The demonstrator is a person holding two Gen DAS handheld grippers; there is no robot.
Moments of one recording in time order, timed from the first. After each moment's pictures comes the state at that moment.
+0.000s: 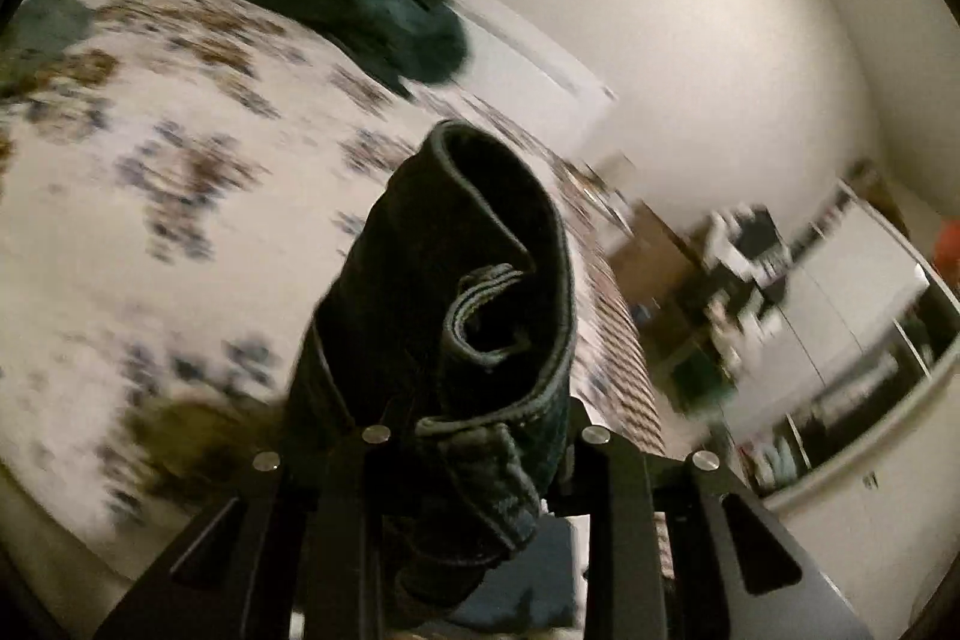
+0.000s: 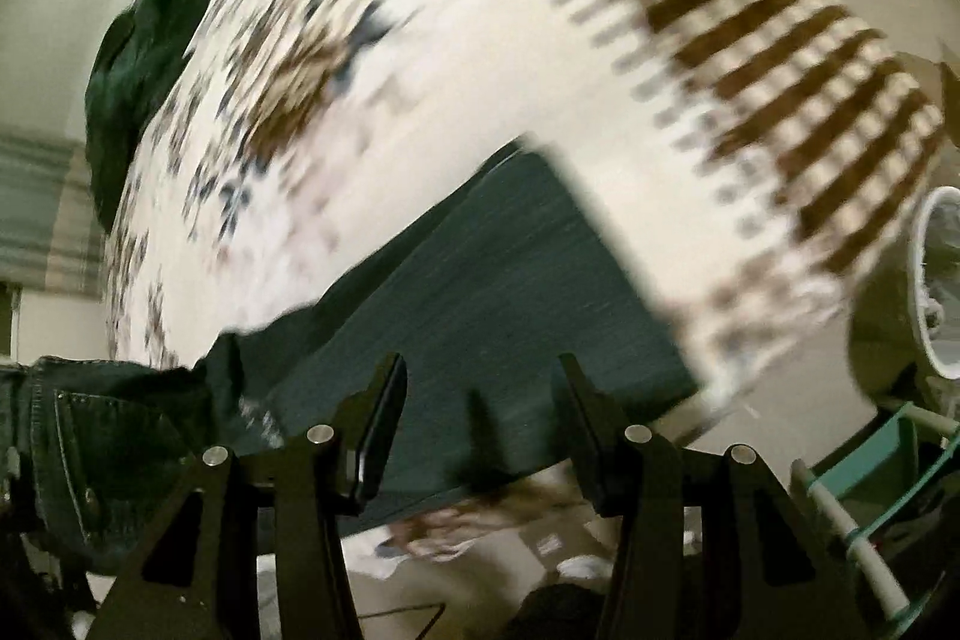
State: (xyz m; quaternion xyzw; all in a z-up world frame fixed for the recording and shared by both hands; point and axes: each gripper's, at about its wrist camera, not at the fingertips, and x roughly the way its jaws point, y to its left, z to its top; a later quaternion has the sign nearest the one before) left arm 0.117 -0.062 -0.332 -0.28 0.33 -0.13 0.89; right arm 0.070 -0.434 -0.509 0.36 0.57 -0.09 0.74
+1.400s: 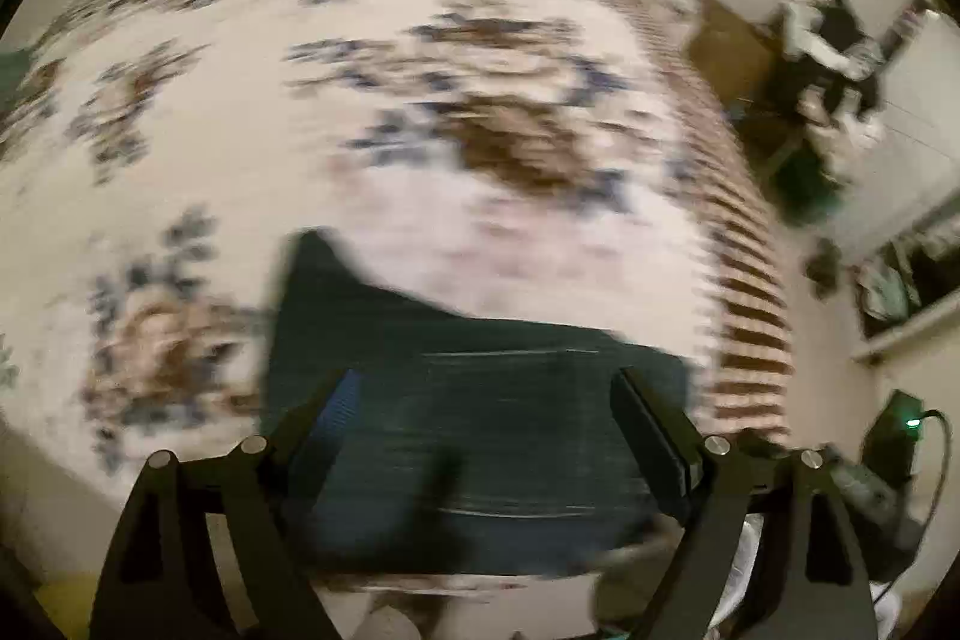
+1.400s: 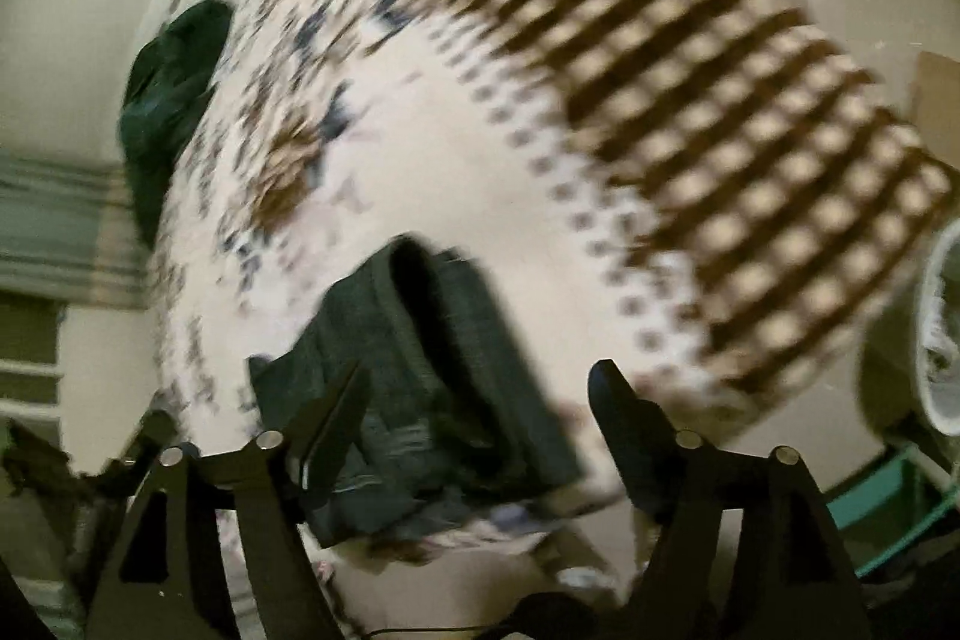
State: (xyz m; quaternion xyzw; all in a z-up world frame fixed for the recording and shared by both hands) left arm 0.162 -0.163 -0.409 -0.11 0.54 -0.05 0.83; right arm 0.078 -0.521 -0.514 0.41 0.55 -0.02 0.73
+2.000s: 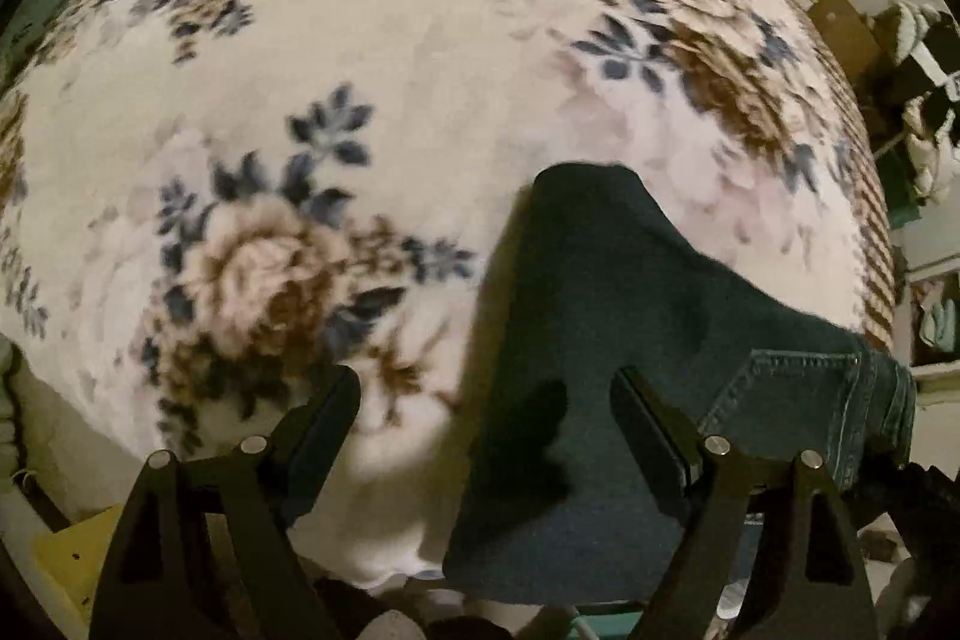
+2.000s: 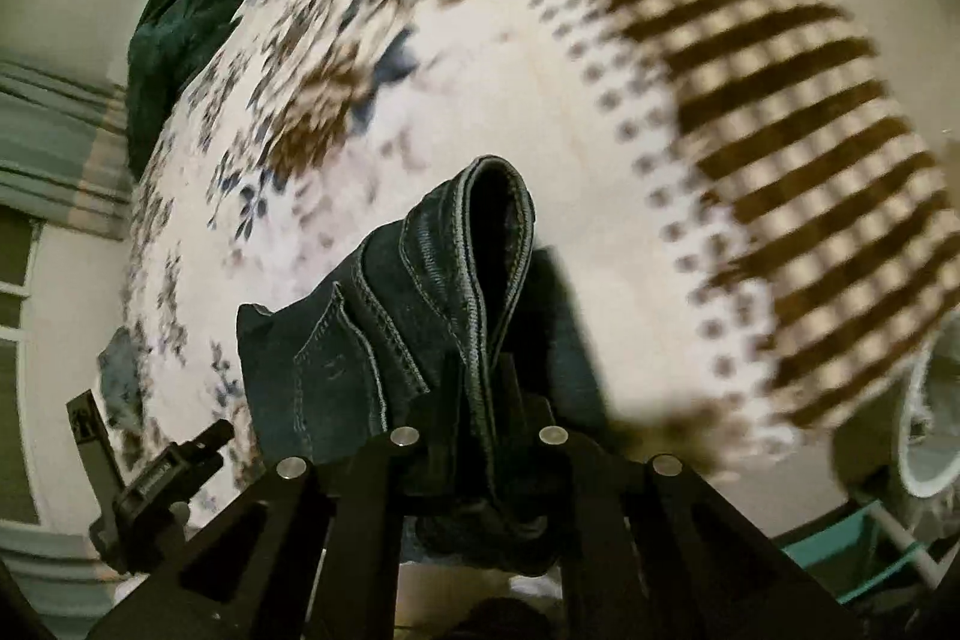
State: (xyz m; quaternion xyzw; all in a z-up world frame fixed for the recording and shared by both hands) left arm 0.178 -0.091 -0.476 -0.12 0.62 0.01 0.77; right arm 0.105 -0.477 -0.503 0.32 0.57 -0.01 0.76
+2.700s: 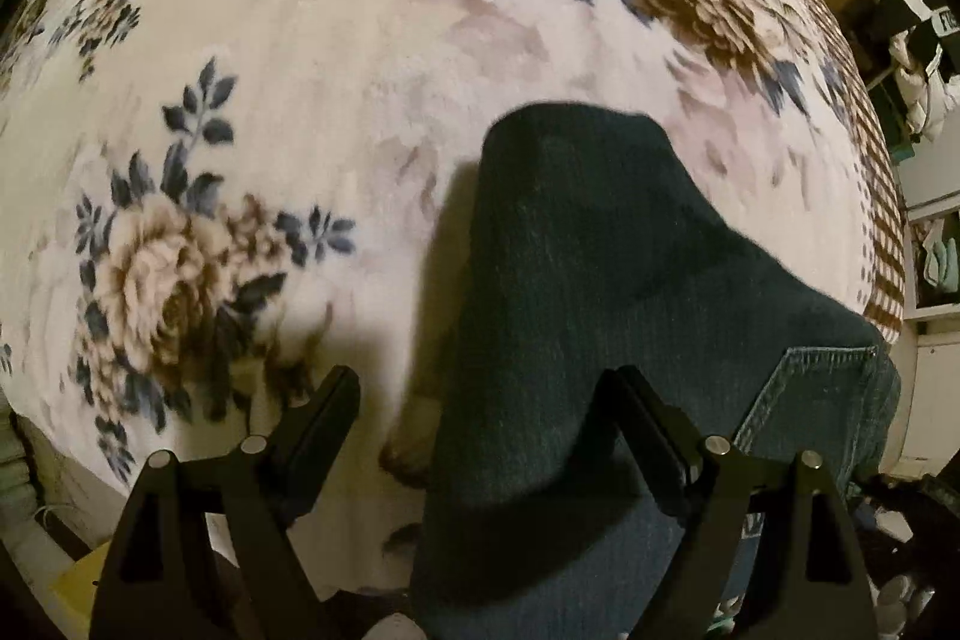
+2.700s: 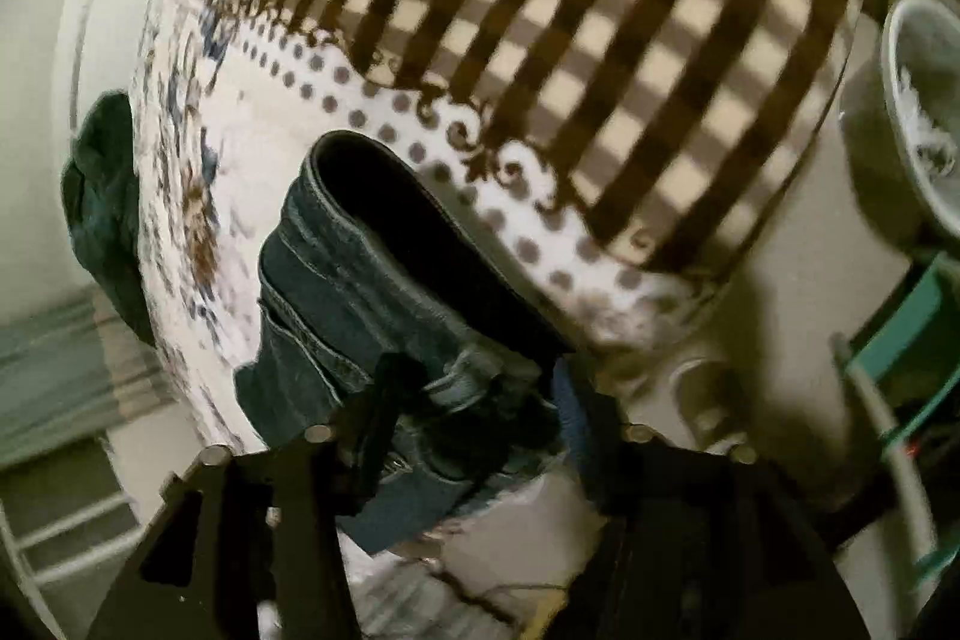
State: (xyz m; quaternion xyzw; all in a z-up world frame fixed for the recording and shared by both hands) left arm 0.188 -0.141 -0.509 -0.08 0.65 -0.02 0.75; right arm 0.032 -0.556 -0.572 0.55 0.57 -0.11 0.60
